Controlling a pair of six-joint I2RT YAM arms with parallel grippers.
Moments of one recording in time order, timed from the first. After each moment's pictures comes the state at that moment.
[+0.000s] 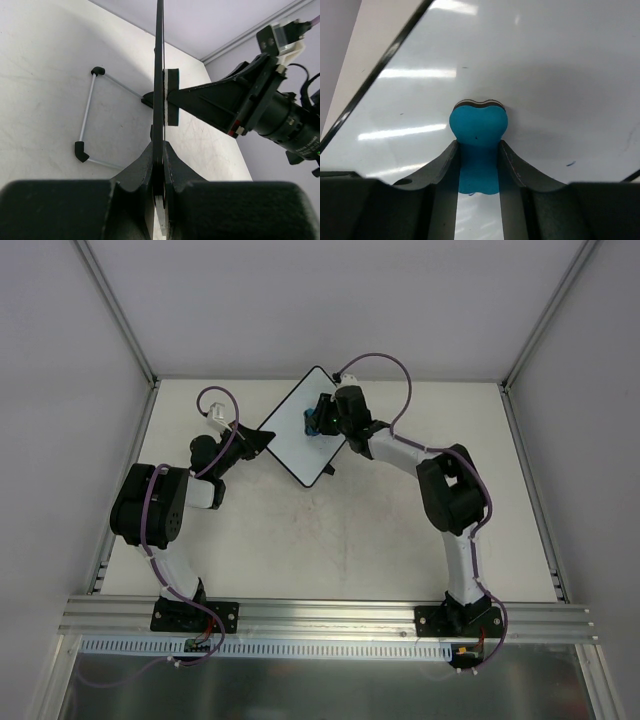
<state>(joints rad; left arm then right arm) -0.12 1.80 0.64 1.14 0.49 -0.86 0.60 2.13 1.57 0.12 -0.05 0.51</state>
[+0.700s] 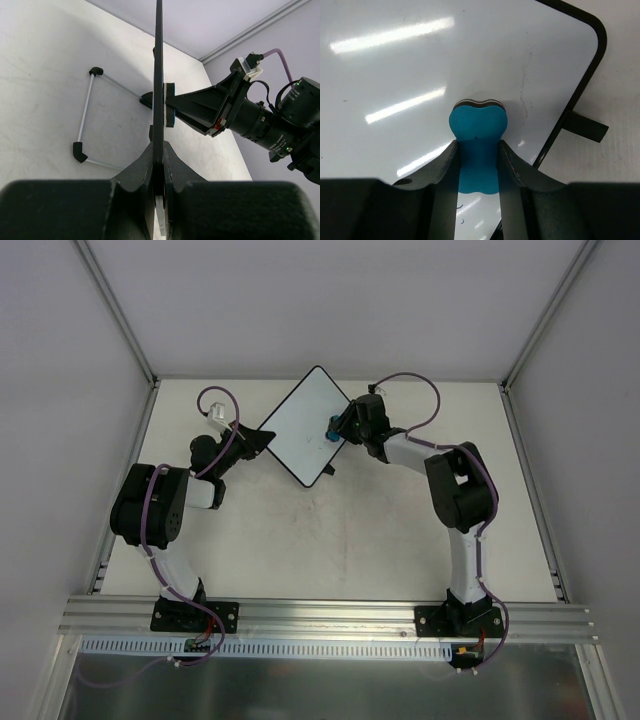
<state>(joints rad) -0.12 1.80 0.64 1.15 0.49 -0.86 0.49 2.11 1.42 0.15 0.01 0.82</state>
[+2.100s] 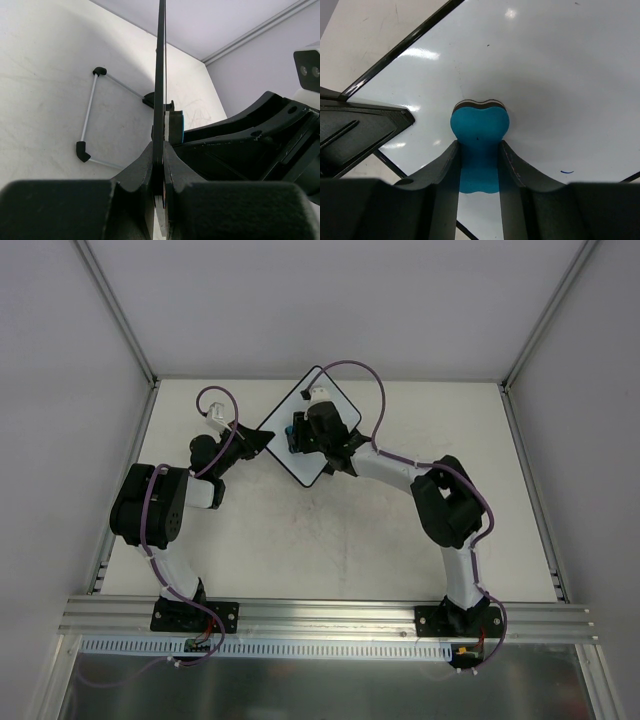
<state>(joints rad) -0.12 1.80 0.65 1.14 0.49 -0.86 0.76 2.06 1.51 0.07 0.07 0.40</state>
